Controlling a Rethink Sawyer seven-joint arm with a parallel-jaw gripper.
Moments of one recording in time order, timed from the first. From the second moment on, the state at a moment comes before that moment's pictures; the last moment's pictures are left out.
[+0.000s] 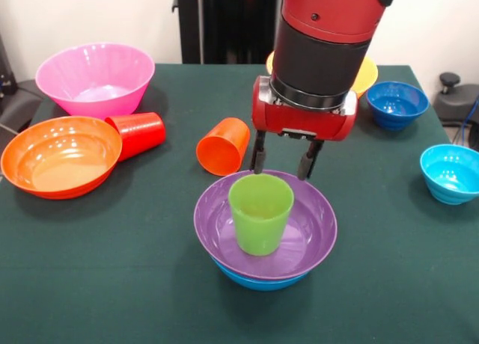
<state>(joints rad) -0.31 -0.49 0.39 1.10 -0.54 1.06 2.00</state>
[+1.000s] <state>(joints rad) -0.38 -0.71 0.39 1.39 -0.47 1.00 2.00</state>
